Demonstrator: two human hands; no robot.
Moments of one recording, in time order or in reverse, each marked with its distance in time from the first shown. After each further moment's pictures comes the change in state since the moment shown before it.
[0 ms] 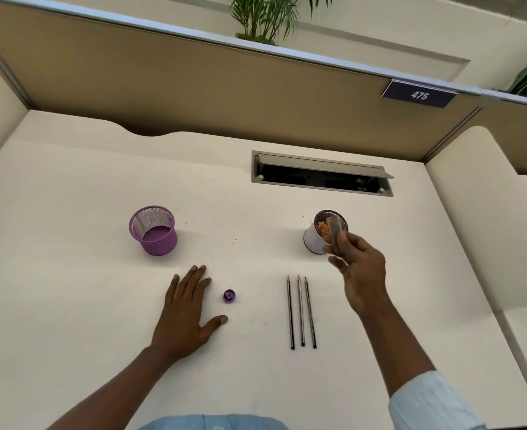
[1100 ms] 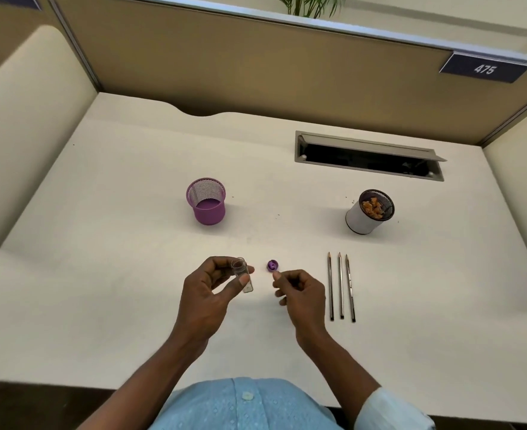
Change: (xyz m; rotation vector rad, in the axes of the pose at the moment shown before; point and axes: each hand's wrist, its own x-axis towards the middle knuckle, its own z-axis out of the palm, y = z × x) left_hand -0.059 0.073 -0.124 -1.076 0.199 -0.521; right_hand -0.131 0.133 0.091 -0.373 -0.109 0.134
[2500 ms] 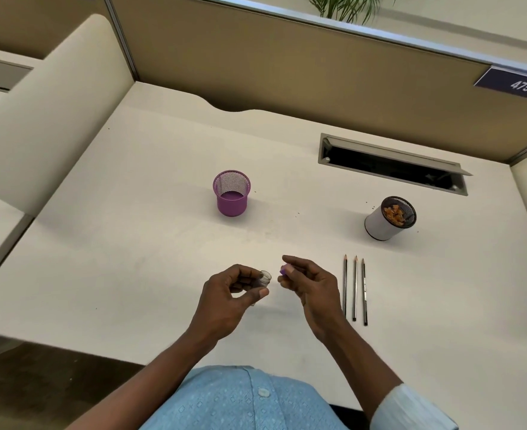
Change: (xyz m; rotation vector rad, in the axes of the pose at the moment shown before) left_hand -0.013 -0.026 -0.012 0.168 -0.055 -0.035; right_hand 0.002 -0.010 0.001 0.276 -0.298 0.011
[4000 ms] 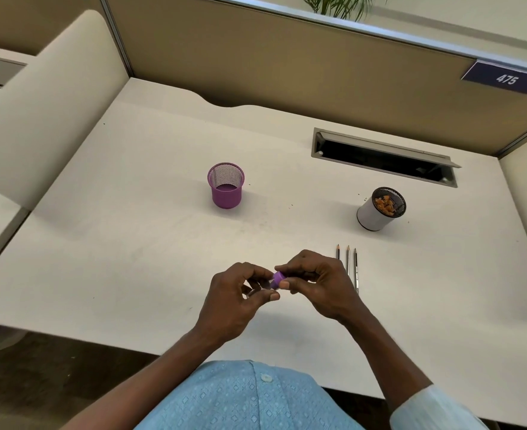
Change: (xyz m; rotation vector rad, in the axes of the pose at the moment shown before) left_hand -0.021 0.002 0.018 0.191 -0.016 0.273; right_hand -0.023 -0.041 -0.026 -0.704 -0.350 -0.465
